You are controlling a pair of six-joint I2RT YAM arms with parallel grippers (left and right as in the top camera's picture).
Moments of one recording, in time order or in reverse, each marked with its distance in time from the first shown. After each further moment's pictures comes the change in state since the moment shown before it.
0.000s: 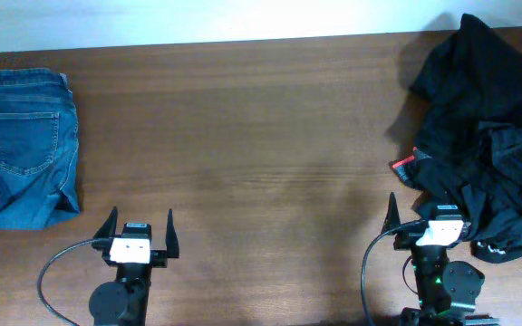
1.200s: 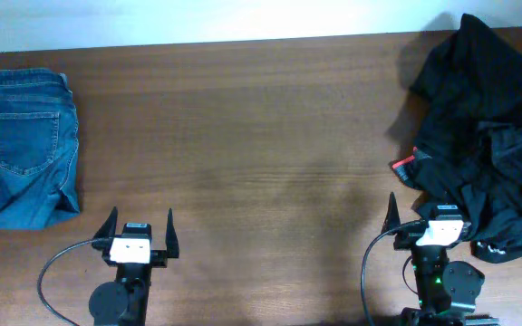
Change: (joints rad) left arm 0.000 0.000 0.000 0.000 0.000 0.000; right arm 0.000 0.000 0.000 0.000 0.000 0.000
